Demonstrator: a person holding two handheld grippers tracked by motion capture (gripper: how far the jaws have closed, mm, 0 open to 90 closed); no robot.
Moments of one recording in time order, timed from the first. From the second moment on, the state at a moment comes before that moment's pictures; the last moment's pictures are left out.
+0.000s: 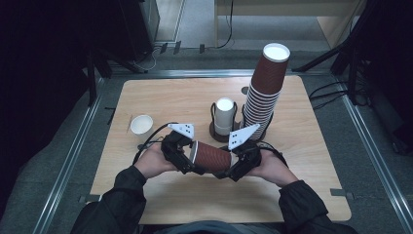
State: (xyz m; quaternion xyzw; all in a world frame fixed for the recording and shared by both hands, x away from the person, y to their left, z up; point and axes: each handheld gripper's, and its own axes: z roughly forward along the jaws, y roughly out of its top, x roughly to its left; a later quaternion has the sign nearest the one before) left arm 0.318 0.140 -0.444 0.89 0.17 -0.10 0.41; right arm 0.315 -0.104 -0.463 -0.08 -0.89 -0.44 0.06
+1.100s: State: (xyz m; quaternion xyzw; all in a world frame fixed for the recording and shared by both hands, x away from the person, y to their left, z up) left arm 0.332 0.144 -0.456 0.95 0.19 -0.04 0.26; right arm 0.320 -0.109 -0.473 -0.10 -0.91 -0.39 0.03
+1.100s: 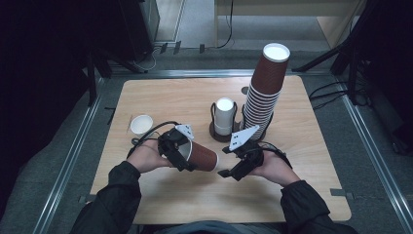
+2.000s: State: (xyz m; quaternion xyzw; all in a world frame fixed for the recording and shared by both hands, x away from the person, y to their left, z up) left arm 0.317 0.114 -0.447 0.95 0.15 -0.06 0.27; right arm 0.310 -0.077 -0.483 -0.05 -0.93 -0.38 0.02
